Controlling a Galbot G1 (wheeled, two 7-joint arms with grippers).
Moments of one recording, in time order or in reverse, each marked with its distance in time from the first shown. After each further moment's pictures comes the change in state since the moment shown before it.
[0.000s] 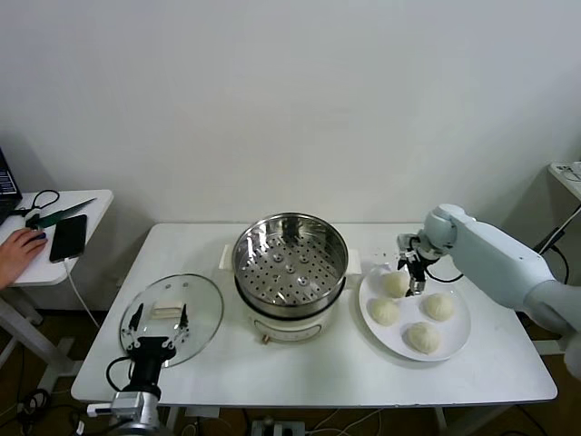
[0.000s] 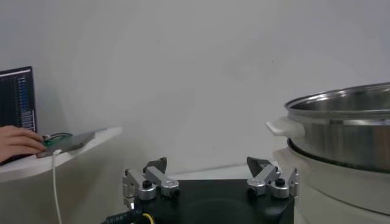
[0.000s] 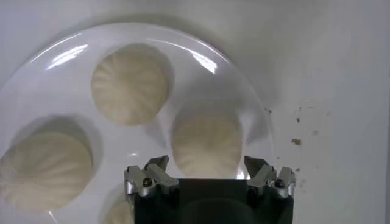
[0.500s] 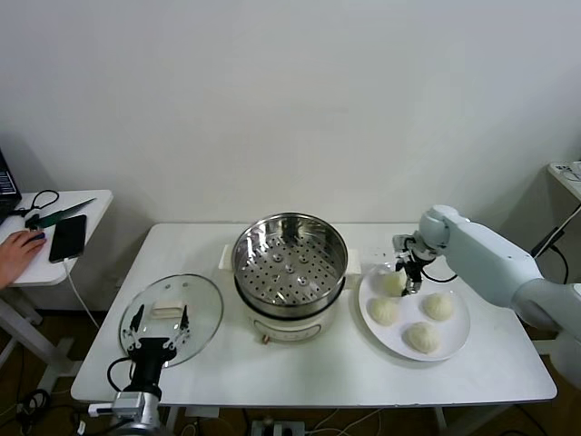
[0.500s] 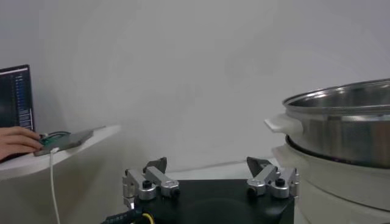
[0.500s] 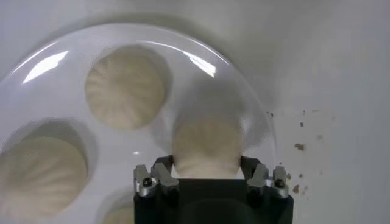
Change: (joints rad) left arm -0.001 0.000 0.004 0.004 0.003 0.002 0.000; right arm -0.002 0.039 0.019 -0.047 -0.015 0.017 -0.008
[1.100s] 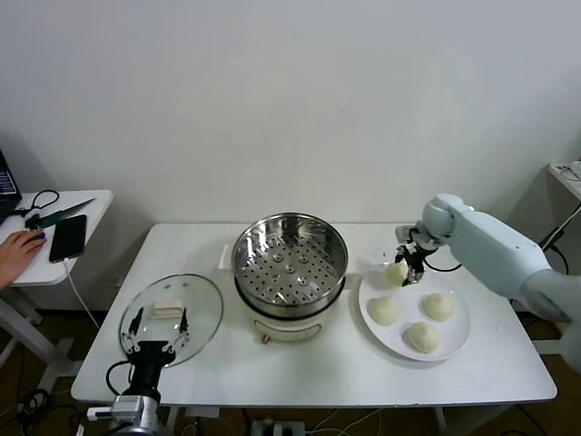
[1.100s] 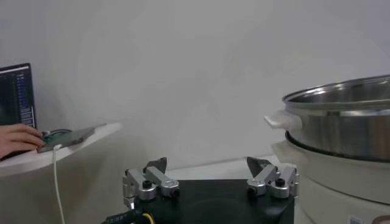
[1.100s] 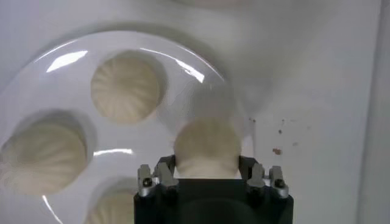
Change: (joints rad) left arm 0.016 0.001 -0.003 -0.009 0.001 -0.003 -0.001; right arm 0.169 -0.063 -0.109 0.108 0.052 0.125 -0.040
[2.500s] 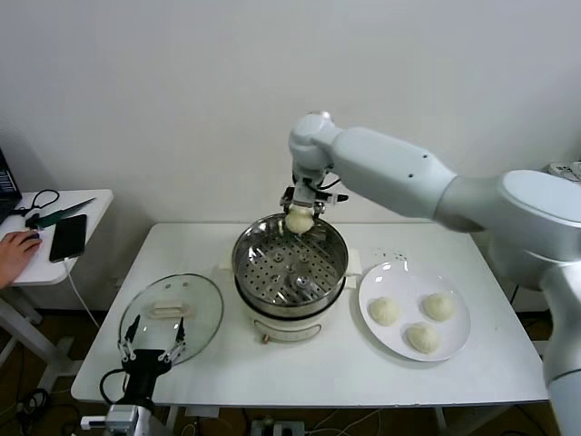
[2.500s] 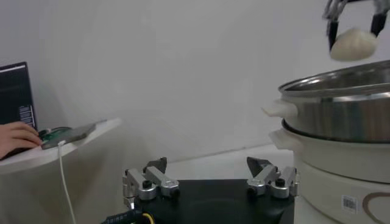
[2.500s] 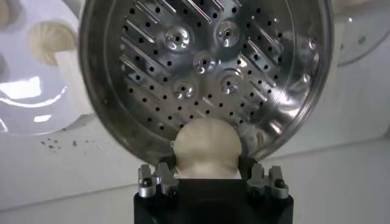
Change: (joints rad) left arm 0.048 0.031 -0.009 -0.016 0.001 0.005 0.004; right arm 0.238 0.457 -0.155 0.130 -0.391 0.545 0.003
